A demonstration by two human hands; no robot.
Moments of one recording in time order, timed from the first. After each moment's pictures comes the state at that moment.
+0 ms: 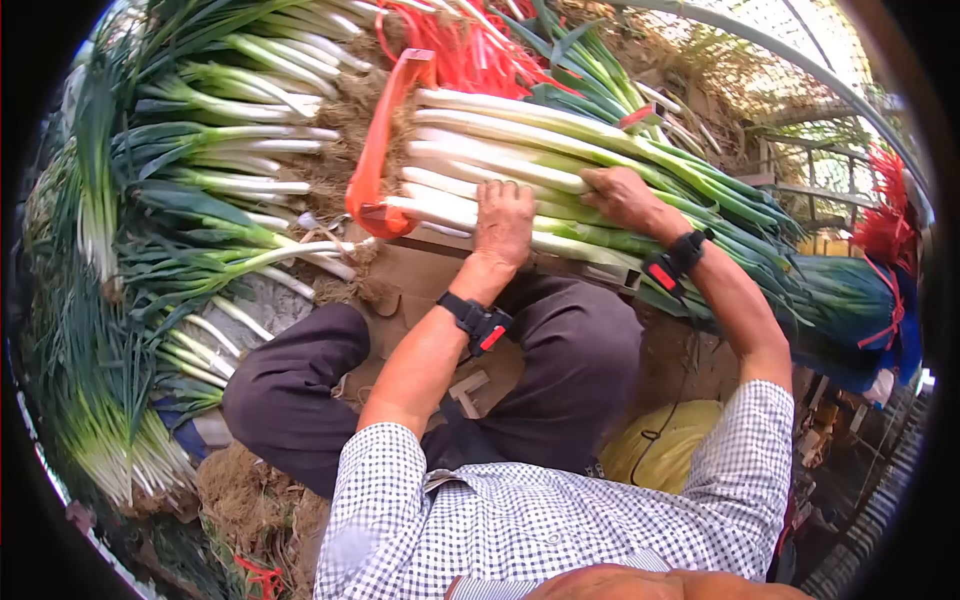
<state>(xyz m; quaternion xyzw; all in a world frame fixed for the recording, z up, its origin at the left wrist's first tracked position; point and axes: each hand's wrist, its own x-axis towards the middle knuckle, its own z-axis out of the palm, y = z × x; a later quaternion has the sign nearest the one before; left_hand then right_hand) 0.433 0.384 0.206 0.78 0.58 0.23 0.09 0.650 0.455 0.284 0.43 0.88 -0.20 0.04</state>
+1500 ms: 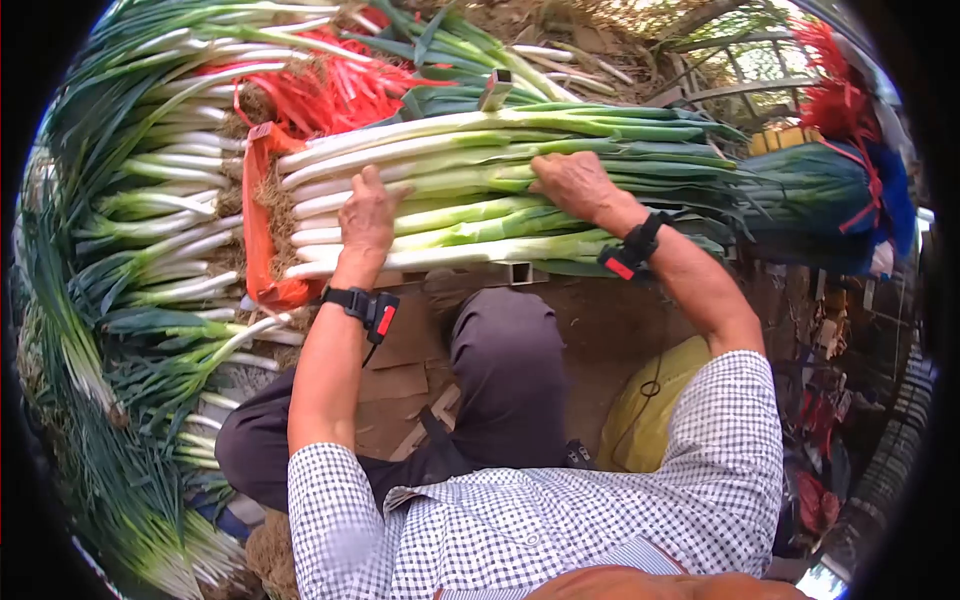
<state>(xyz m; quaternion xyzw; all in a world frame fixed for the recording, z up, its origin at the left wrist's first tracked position) 0.427 0.450 0.215 0.75 0.63 0.16 0.12 0.739 0.414 0.304 0.54 0.84 -0.05 0.06</state>
